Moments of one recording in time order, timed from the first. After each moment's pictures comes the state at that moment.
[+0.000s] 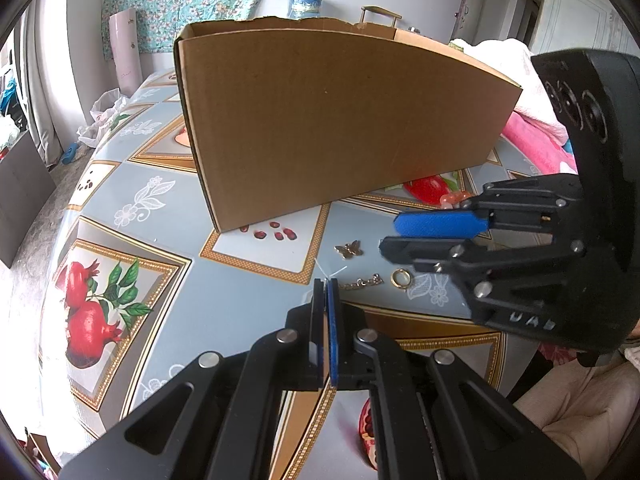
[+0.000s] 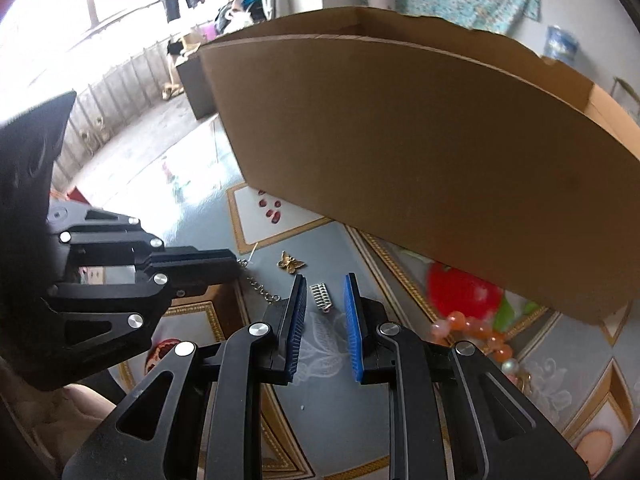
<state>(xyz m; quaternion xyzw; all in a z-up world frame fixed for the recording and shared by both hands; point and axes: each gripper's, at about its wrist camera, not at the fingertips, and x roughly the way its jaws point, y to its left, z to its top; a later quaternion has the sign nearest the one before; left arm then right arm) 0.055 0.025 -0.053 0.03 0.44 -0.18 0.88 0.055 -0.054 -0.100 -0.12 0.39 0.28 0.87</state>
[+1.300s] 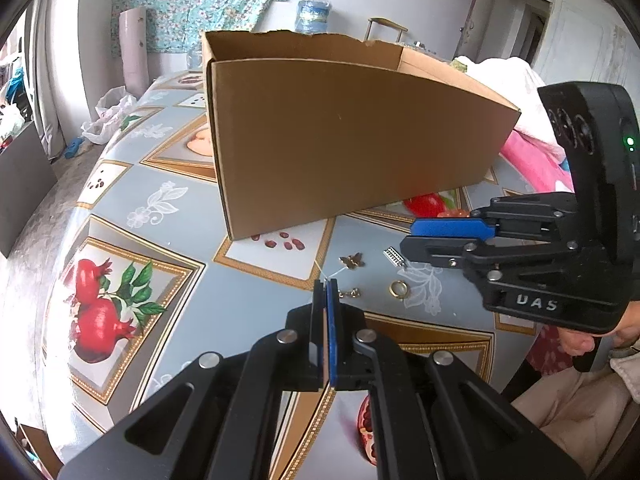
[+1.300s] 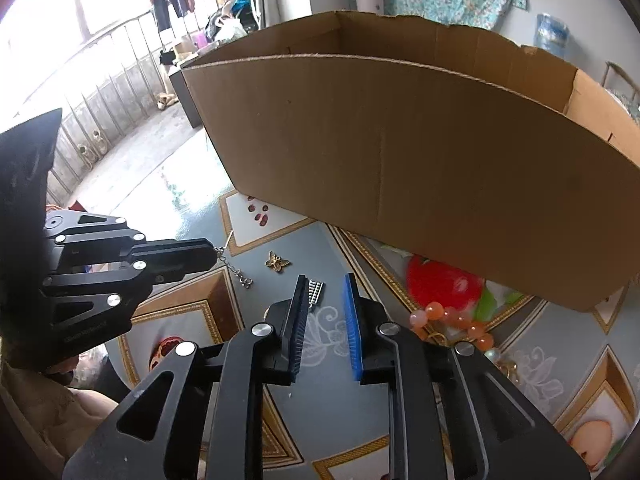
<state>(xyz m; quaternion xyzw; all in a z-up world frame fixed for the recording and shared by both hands) 0.056 0.036 -0.042 0.00 0.42 -0.18 0.89 0.061 -0.093 -0.089 -0.08 0.41 0.27 0.87</state>
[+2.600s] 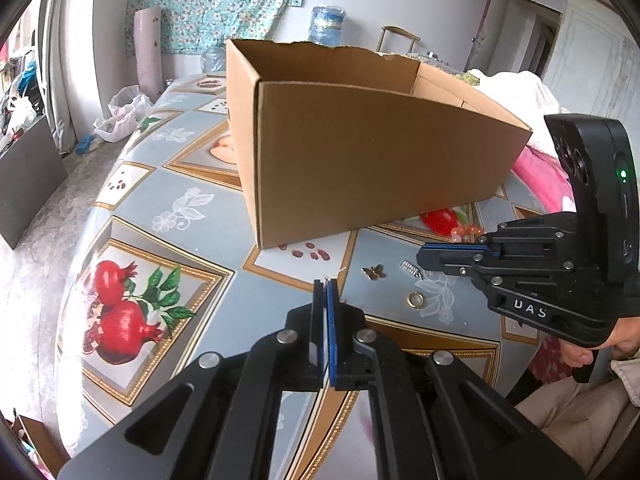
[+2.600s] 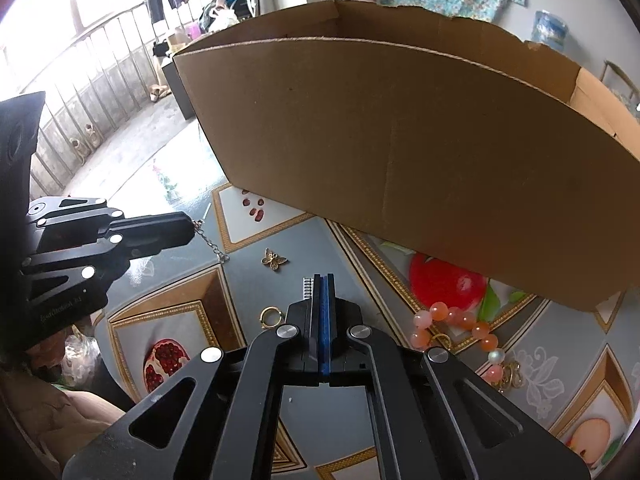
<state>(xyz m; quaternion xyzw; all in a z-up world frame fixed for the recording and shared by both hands) 0.048 0.055 -0.035 -0.01 0.41 -0.16 0.90 0.059 -0.091 -0.083 -0.08 0.41 0.26 0.87</state>
